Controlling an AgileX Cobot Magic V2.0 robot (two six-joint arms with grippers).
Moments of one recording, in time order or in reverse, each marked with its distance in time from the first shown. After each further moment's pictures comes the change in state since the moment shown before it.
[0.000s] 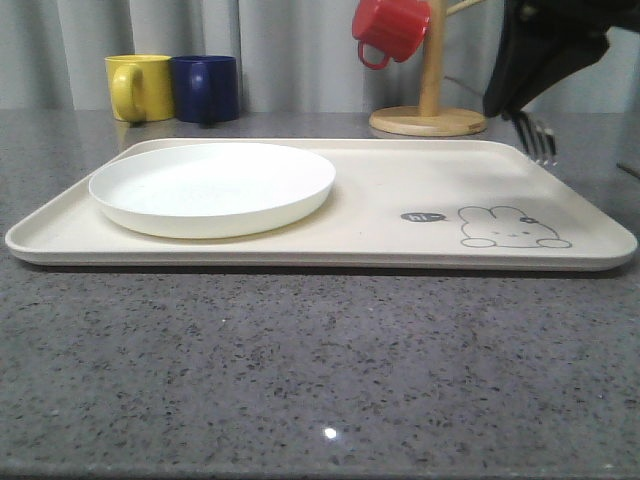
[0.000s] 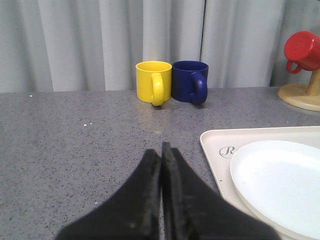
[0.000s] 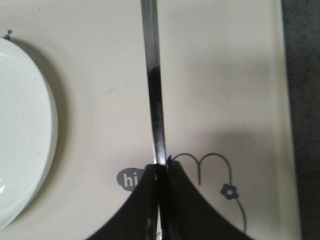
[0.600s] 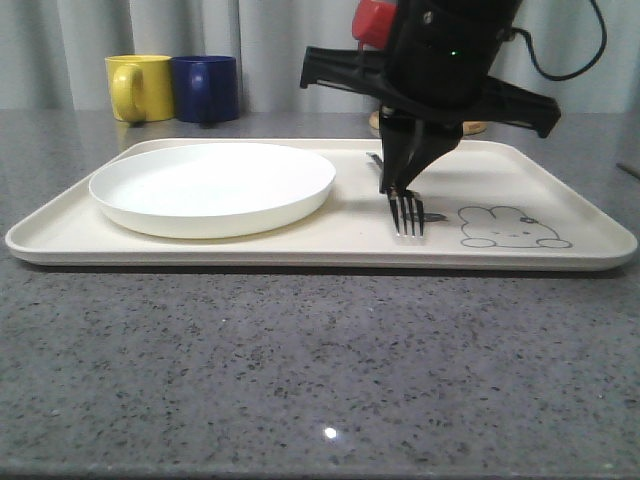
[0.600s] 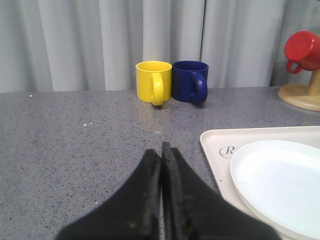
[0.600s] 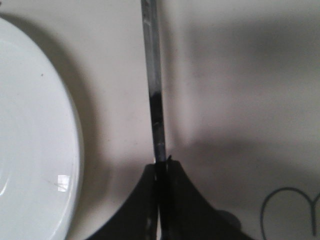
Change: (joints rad) left arm 0.000 0.000 0.000 0.000 0.000 0.000; right arm 0.124 0.262 -0.140 -0.067 -0.012 0.181
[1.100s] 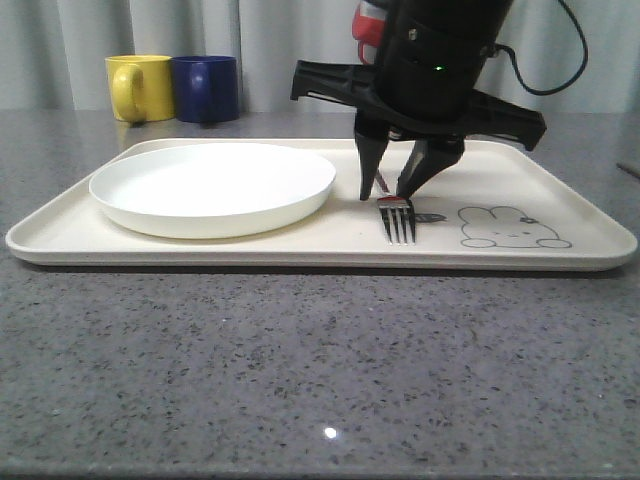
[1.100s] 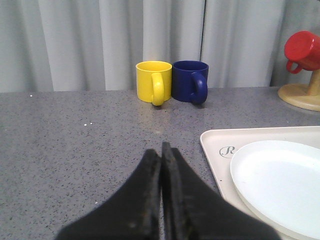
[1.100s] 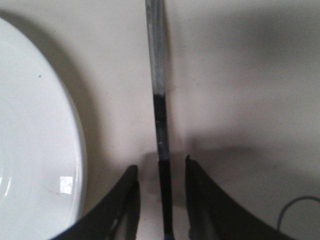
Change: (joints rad) left arm 0.000 0.000 0.000 0.000 0.000 0.000; right arm 0.000 0.024 -0.015 0.008 -0.008 0.008
